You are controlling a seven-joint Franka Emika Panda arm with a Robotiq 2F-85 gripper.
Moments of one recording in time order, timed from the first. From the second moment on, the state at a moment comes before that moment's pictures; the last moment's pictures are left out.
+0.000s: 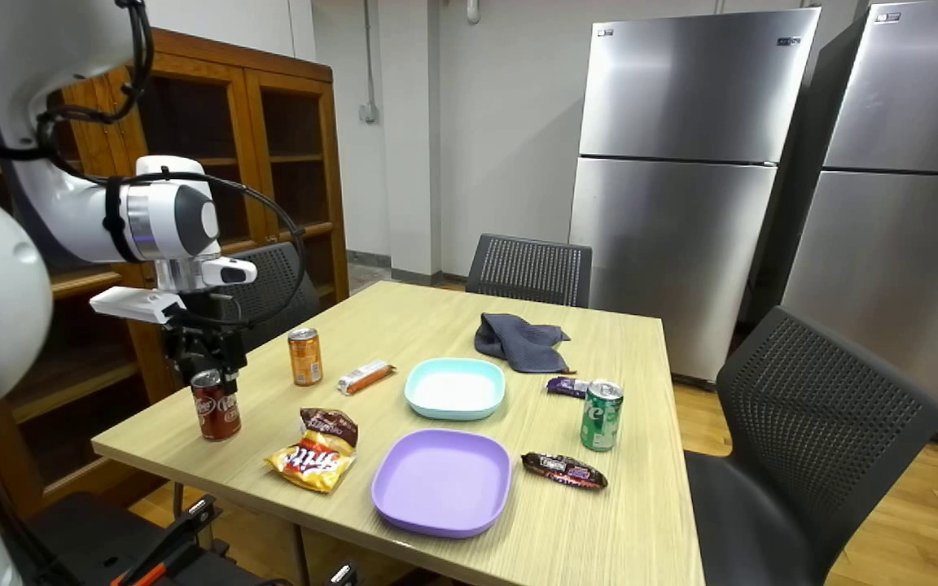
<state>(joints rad) 0.41 0.32 0.19 -2.42 -0.16 2.63 0.66</state>
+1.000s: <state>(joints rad) 0.42 0.31 0.18 -2.43 -0.16 2.64 0.65</state>
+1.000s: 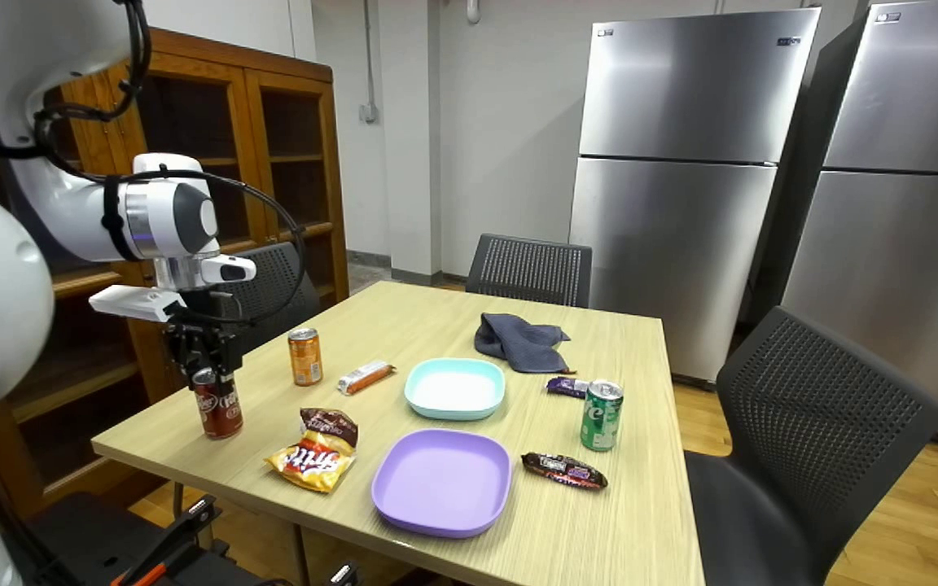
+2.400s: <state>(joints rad) 0.28 0.19 0.09 -2.38 -0.16 2.50 0.66</state>
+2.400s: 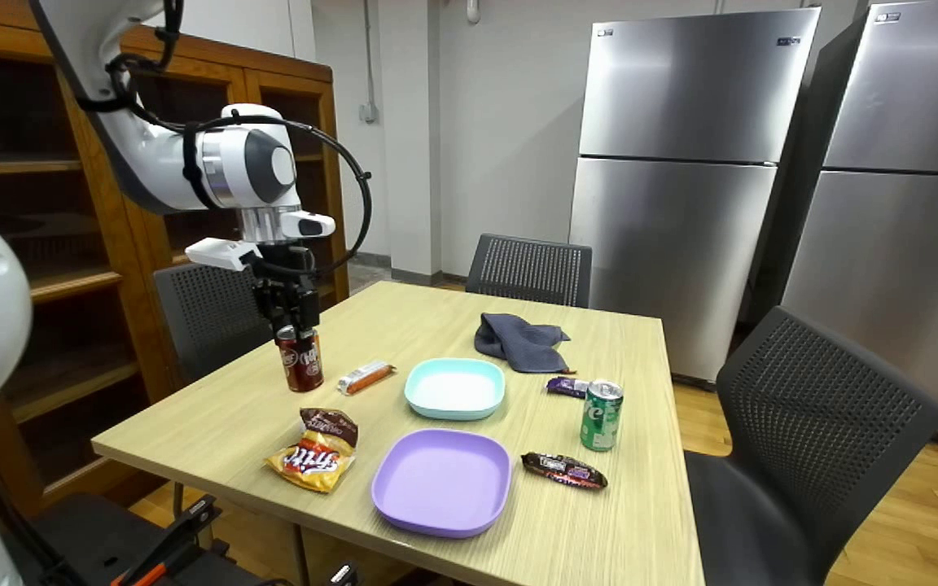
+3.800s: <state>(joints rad) 0.14 0.33 -0.03 -2.07 -0.13 2.39 0.55</state>
